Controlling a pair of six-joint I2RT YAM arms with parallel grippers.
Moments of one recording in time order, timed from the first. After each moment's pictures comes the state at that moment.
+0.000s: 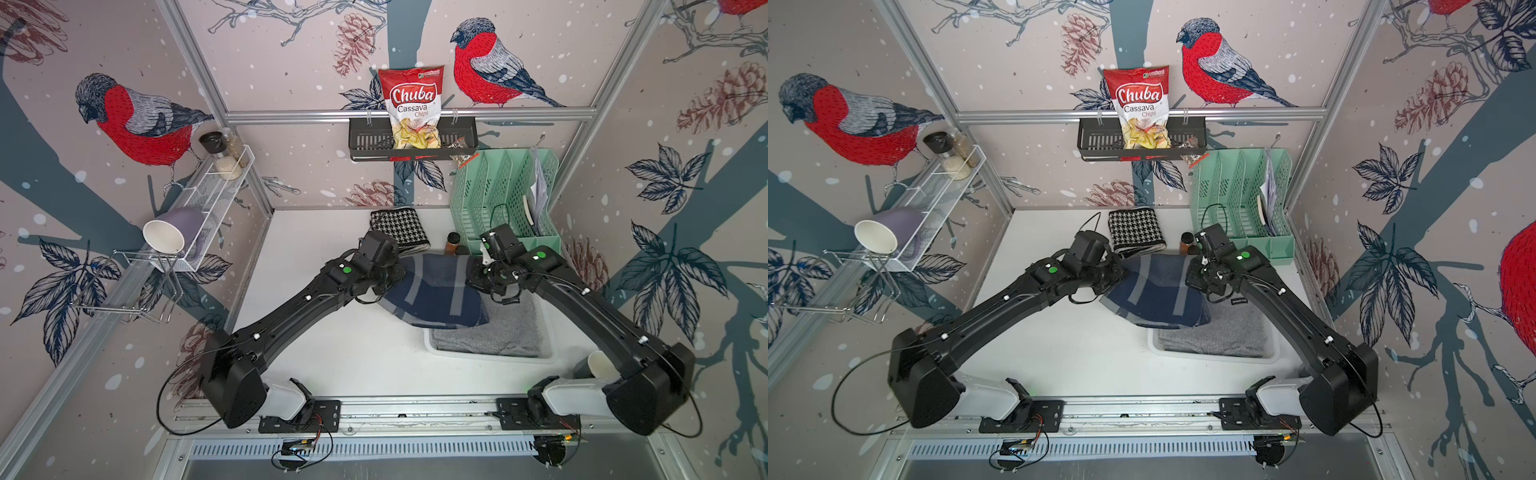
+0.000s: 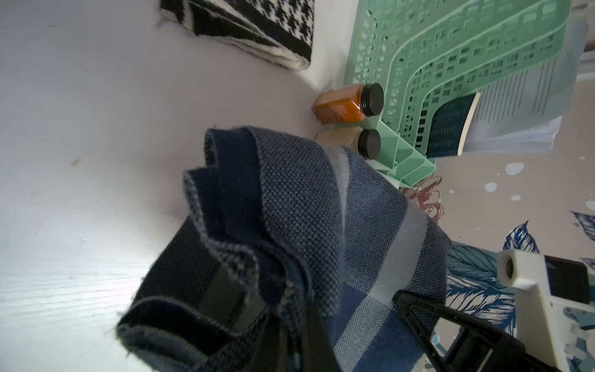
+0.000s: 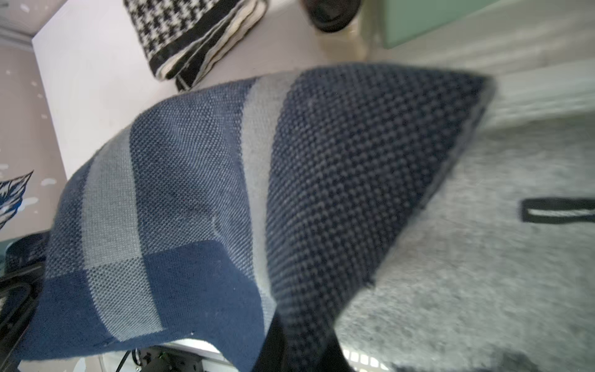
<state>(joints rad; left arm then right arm) -0.74 1.45 1.25 -0.57 0.10 -1.17 0.49 1.29 1.23 -1.01 -0.11 0.71</state>
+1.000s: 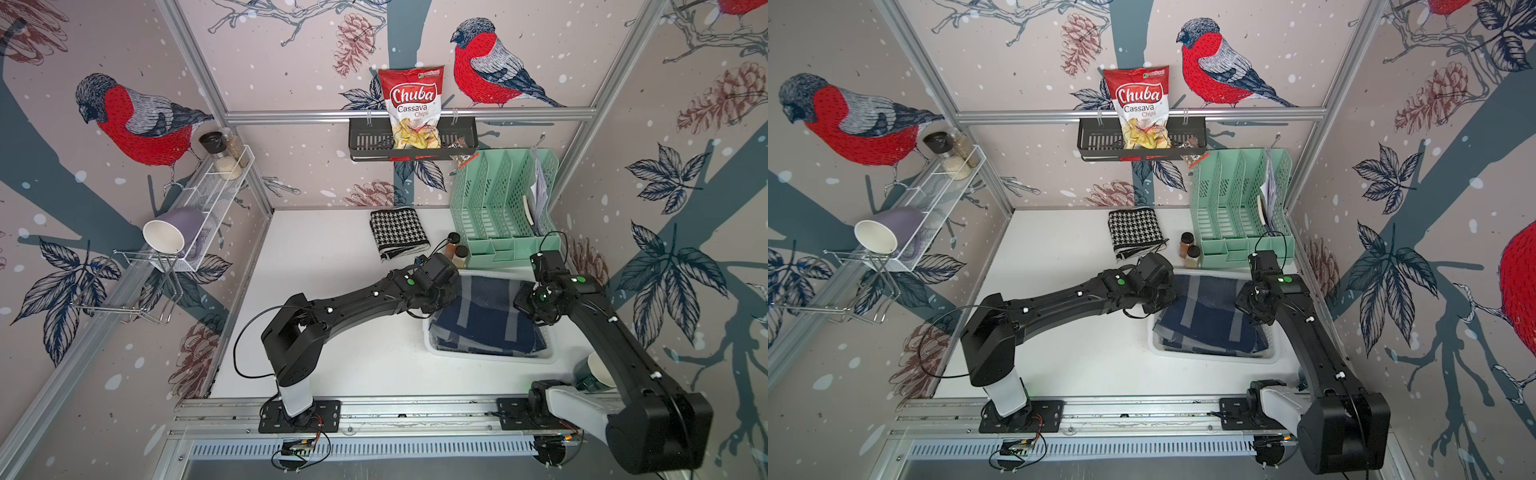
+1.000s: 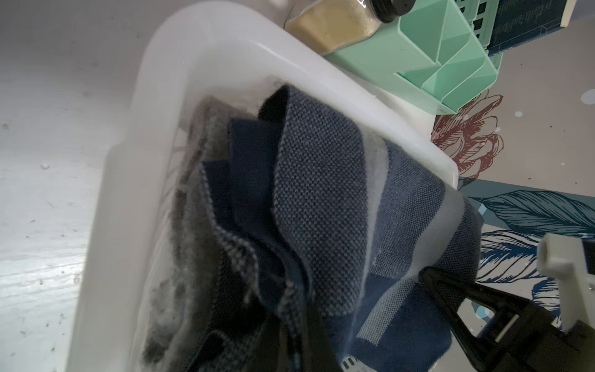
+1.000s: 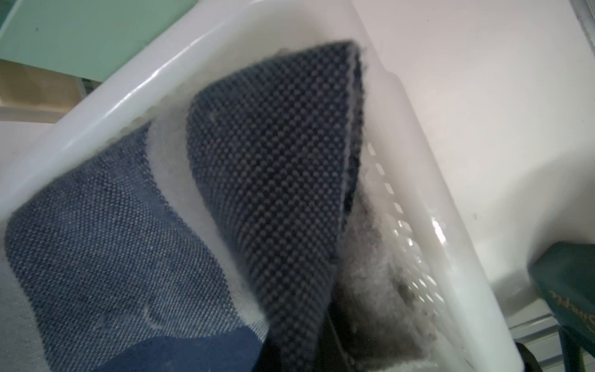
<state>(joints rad) -0.98 1.78 1.39 -0.49 0.03 -1.25 0.11 1.14 0.92 -1.05 0.03 0.63</state>
